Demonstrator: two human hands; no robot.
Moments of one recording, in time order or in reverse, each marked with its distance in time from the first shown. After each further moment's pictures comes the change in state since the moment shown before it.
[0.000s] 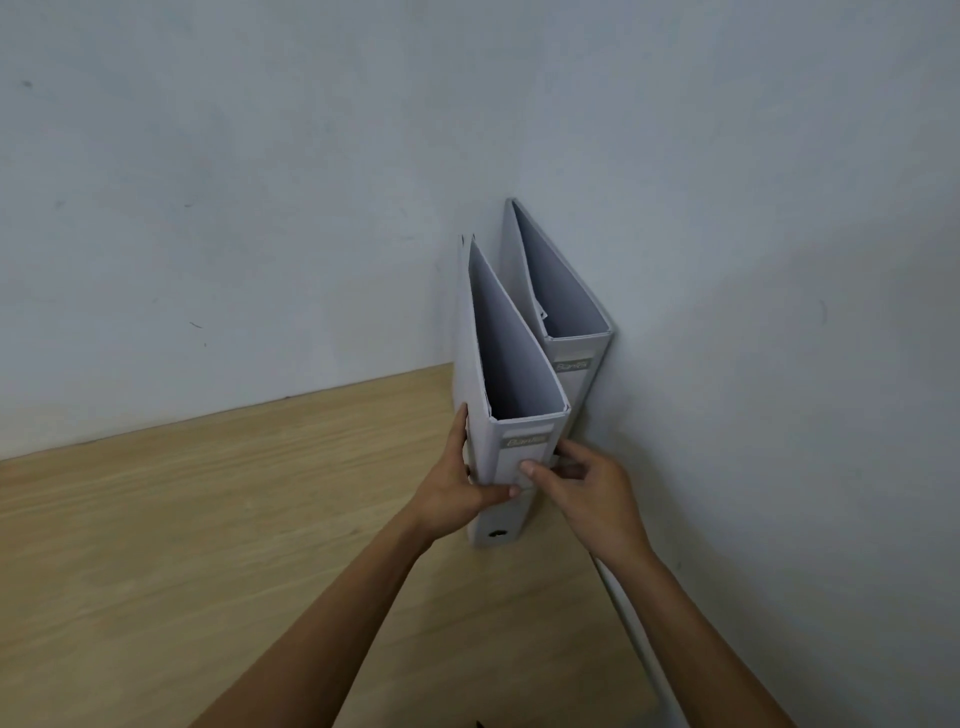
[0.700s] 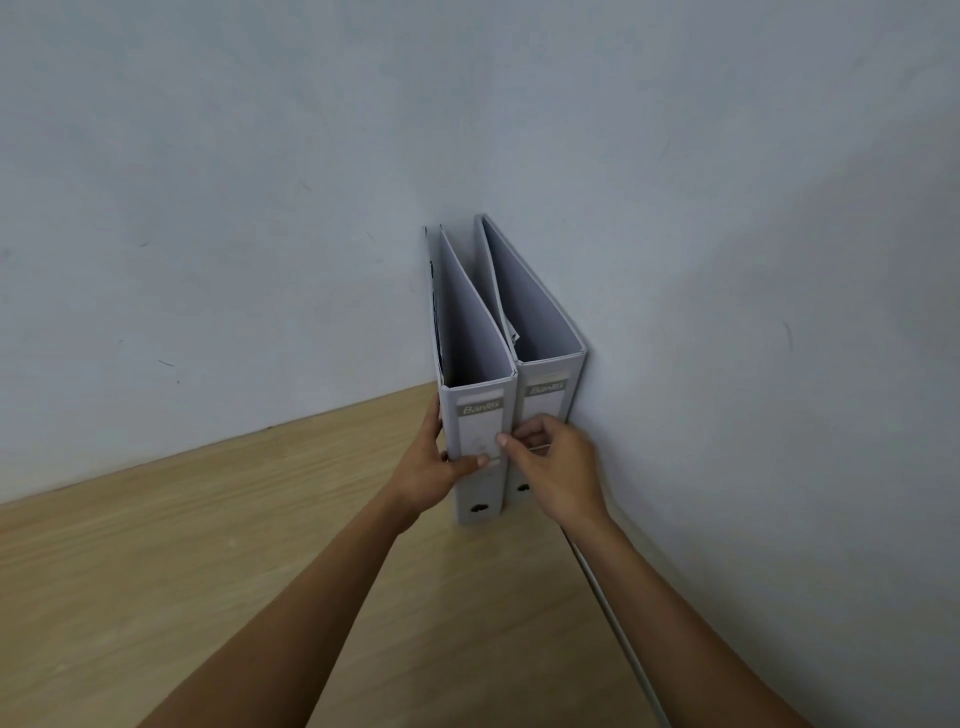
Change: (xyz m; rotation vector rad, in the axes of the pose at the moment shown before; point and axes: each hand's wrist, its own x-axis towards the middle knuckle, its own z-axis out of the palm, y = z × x) left_hand 0.051 0.020 -0.015 -0.055 0.109 -0.018; right_hand 0.063 -0.006 0.010 -0.074 0.145 -0.007
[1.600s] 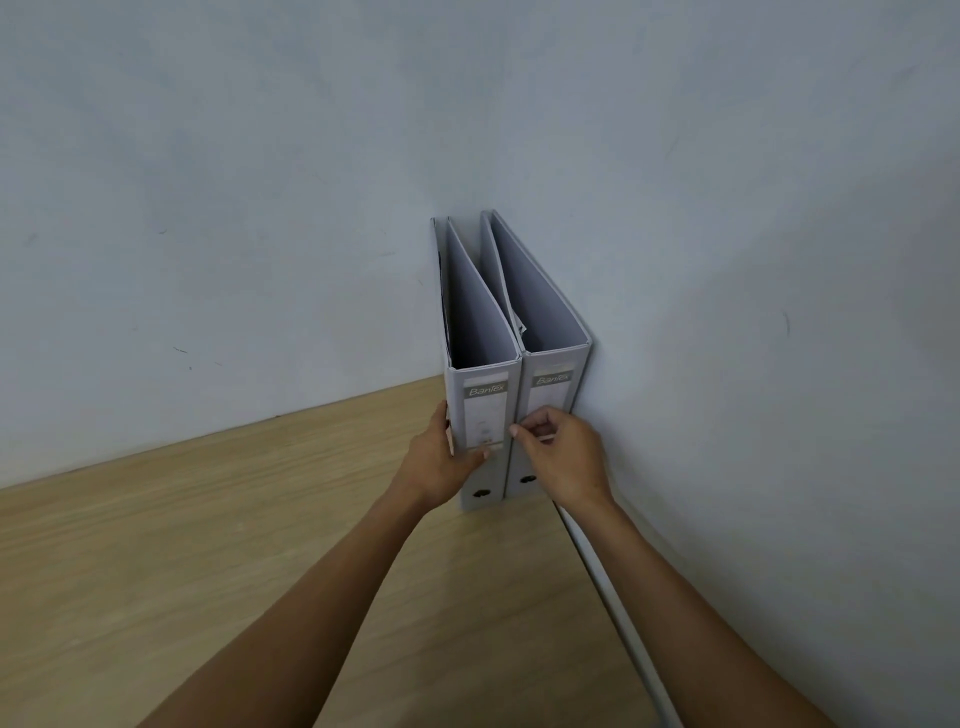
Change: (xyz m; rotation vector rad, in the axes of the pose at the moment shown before) left_hand -0.015 0.009 0.004 0.355 0.103 0.017; right_hand 0.001 -0.002 -0.002 -0.096 -0.005 0.029
